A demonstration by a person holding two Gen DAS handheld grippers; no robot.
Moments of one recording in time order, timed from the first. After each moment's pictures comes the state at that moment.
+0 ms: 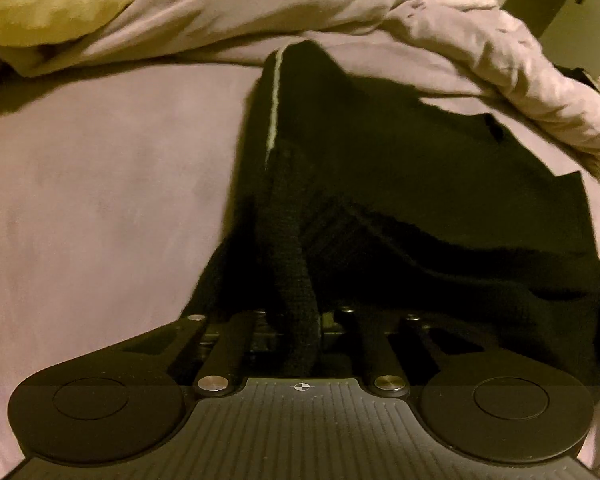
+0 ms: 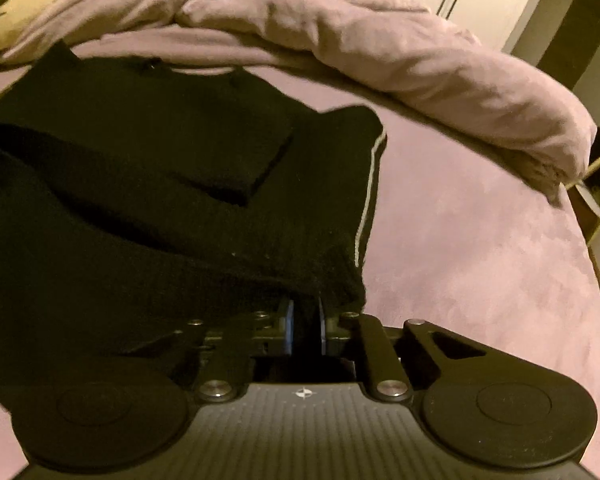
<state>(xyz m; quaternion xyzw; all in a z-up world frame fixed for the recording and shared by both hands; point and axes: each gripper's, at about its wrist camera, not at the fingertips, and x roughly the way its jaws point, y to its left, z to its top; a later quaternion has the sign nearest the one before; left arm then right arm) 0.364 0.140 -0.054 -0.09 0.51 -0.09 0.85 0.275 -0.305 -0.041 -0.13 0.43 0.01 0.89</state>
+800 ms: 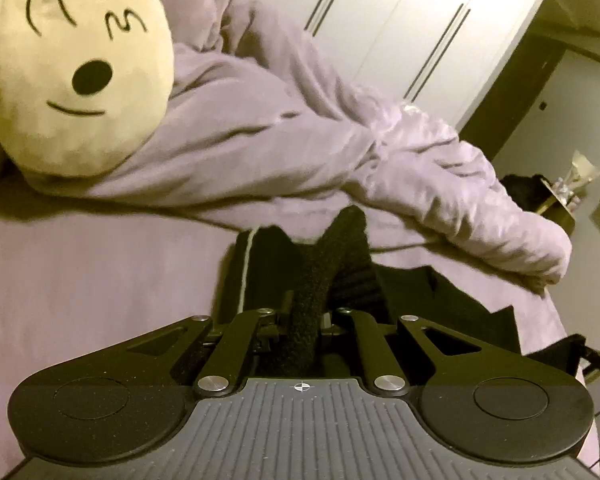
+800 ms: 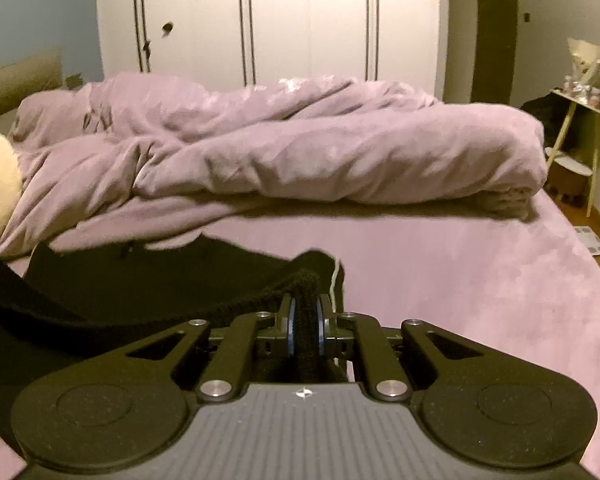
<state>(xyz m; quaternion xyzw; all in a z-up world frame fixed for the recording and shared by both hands) 0.375 0.167 0.043 -0.17 0.36 -0.11 0.91 0.293 -0.348 0.043 0.04 0.30 -0.03 0.95</state>
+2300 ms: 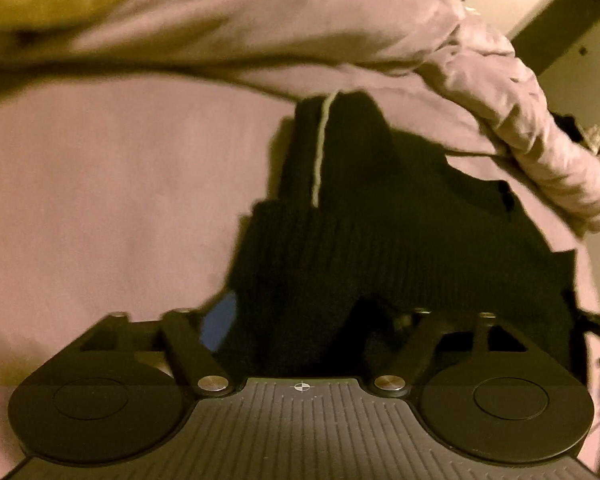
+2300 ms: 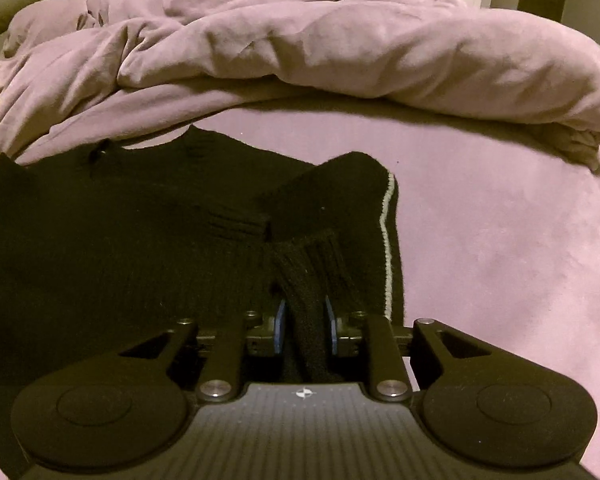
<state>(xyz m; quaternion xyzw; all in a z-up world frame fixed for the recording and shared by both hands) 0.441 0.183 -0.077 -0.20 0.52 -0.12 0.82 0.388 -0.330 -0.052 0.01 0.43 0.01 0.90</state>
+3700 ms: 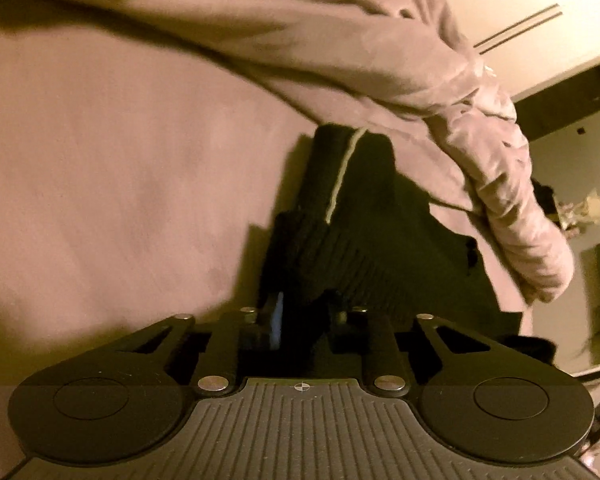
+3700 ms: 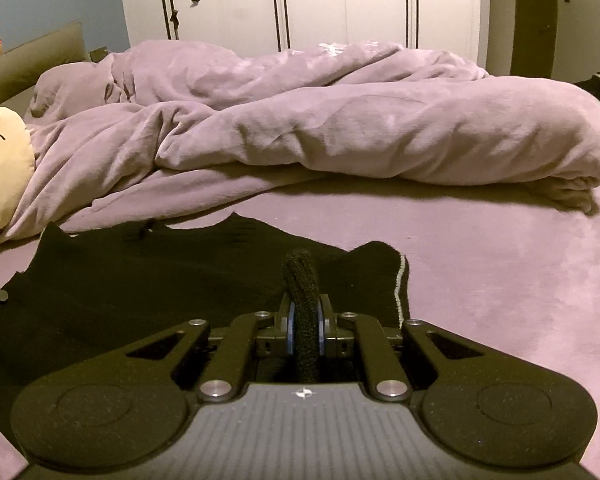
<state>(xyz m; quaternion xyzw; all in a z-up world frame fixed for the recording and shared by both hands) 0.440 0.217 -0.069 -0.31 0.50 -0.11 0.80 0.361 -0.325 0.009 0.04 0.34 0.03 0.94</state>
